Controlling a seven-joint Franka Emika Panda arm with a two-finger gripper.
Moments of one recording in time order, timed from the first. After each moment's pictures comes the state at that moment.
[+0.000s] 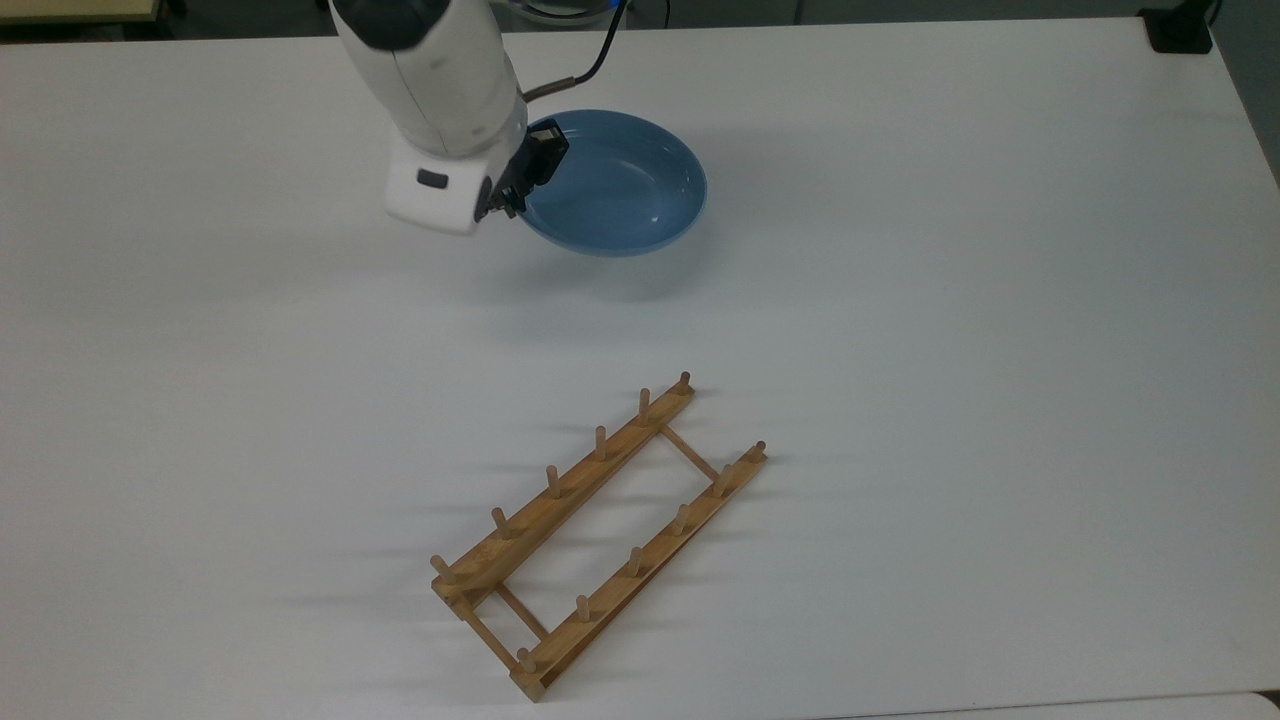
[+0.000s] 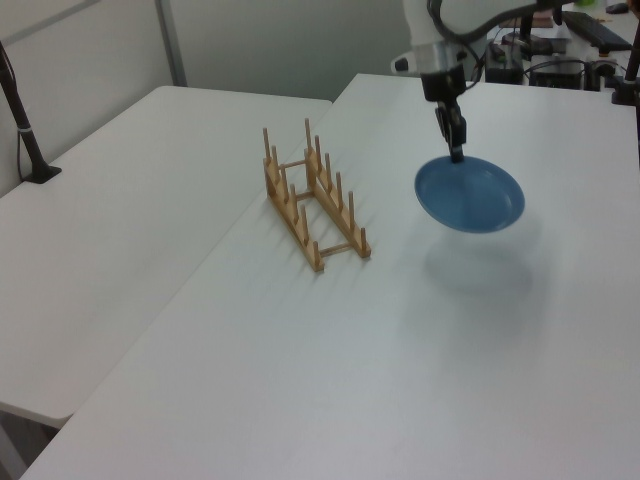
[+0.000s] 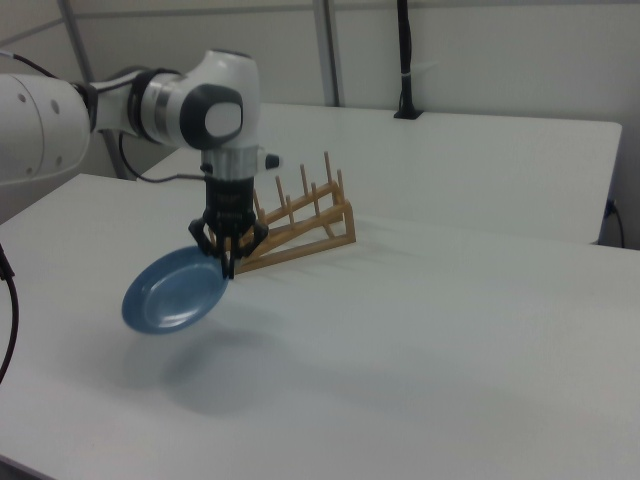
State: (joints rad) arm -0.06 0.32 0.05 -1.58 0.02 1.62 -0.57
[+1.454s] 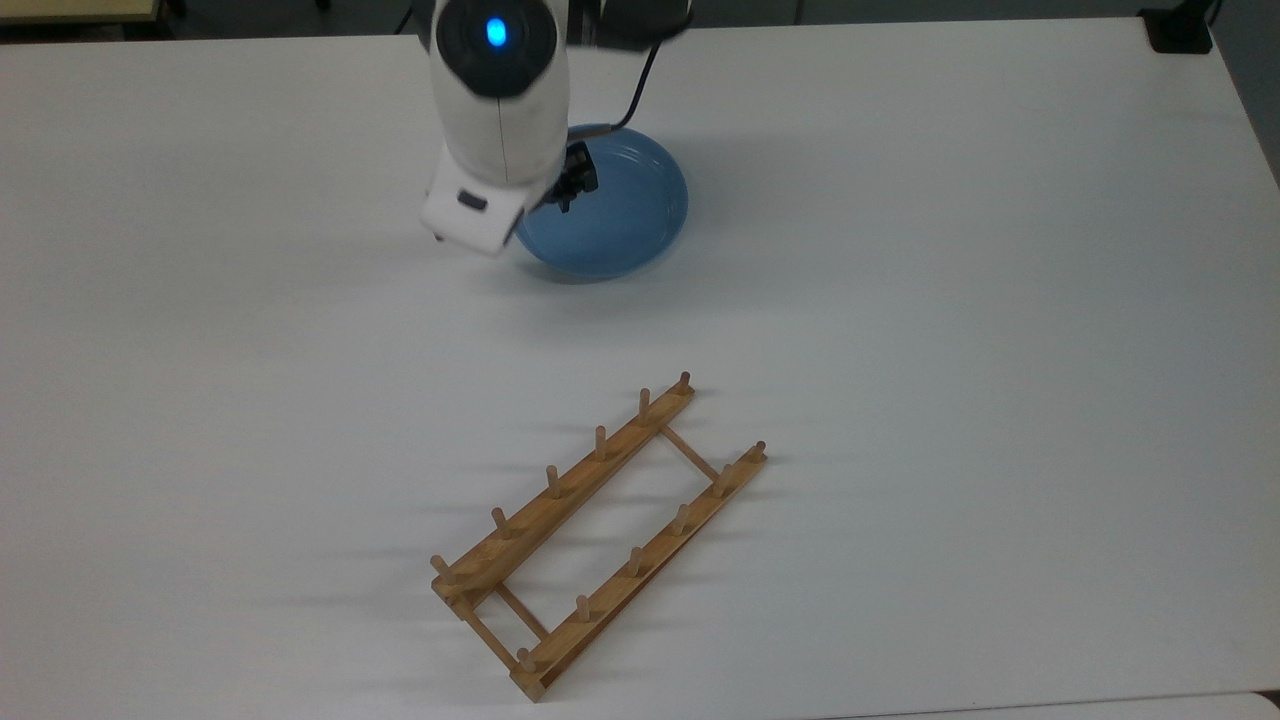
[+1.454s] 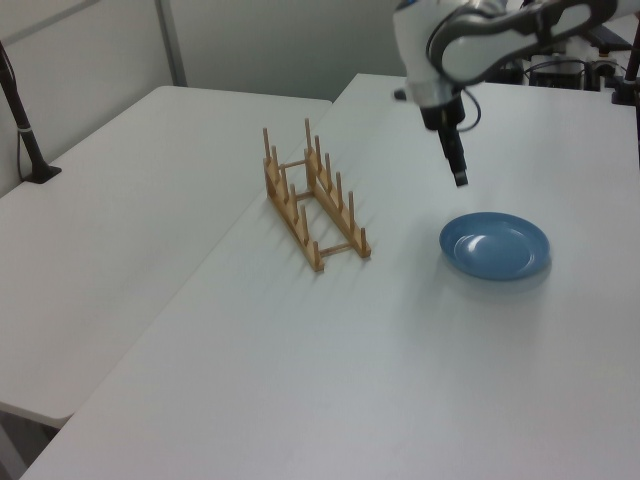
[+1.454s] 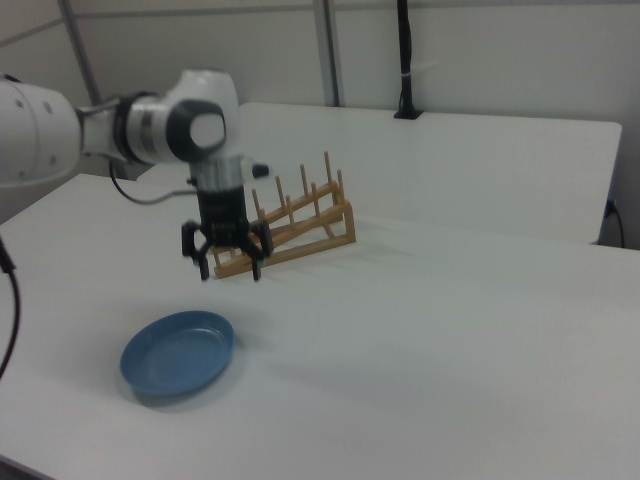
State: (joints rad) arm -0.02 0.30 0.06 -1.65 -0.11 1.71 -0.29
